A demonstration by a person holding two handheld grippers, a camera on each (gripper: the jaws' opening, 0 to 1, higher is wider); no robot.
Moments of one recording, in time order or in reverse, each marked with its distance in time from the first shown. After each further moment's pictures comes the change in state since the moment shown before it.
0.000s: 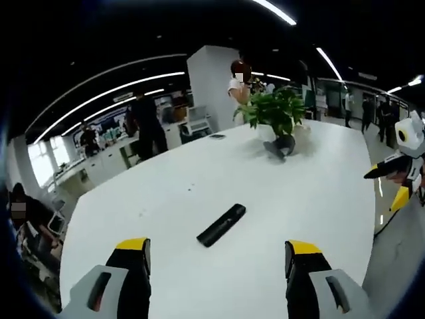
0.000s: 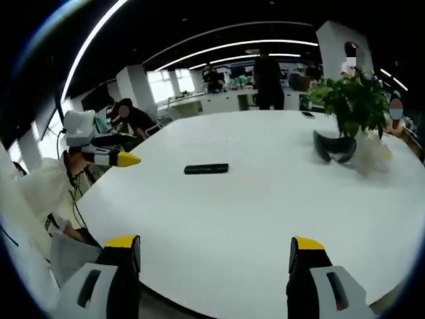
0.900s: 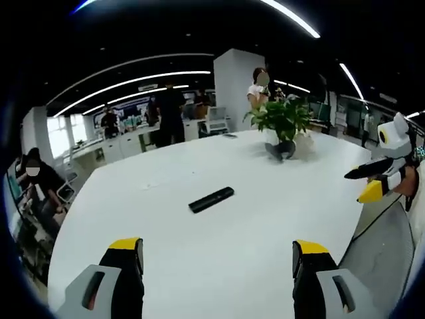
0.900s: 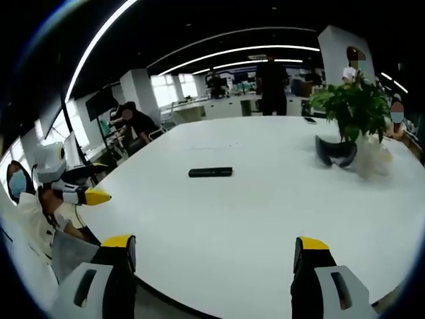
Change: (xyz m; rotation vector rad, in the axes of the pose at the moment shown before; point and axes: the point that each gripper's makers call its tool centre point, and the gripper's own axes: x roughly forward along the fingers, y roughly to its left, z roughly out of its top) left arm -0.090 -0.056 -0.047 -0.185 -0.034 0.113; right arm -0.007 0.009 -0.004 -0.019 -0.038 0.014
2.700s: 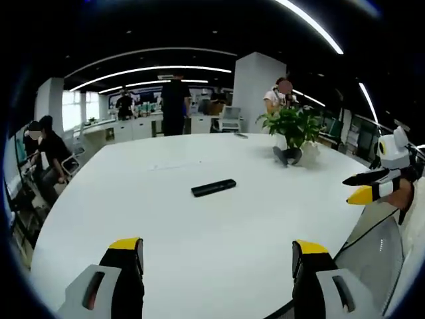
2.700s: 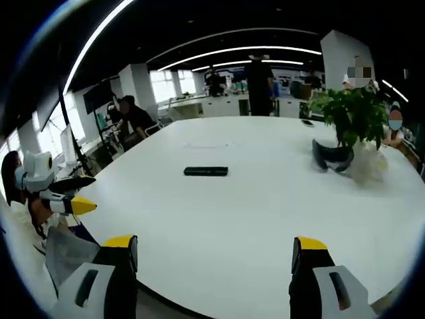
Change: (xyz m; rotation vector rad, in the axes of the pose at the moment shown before) left arm -0.026 -0.014 -0.035 -0.166 0.007 0.030; right arm 0.001 -0.004 0.004 -0.040 0.016 -0.038
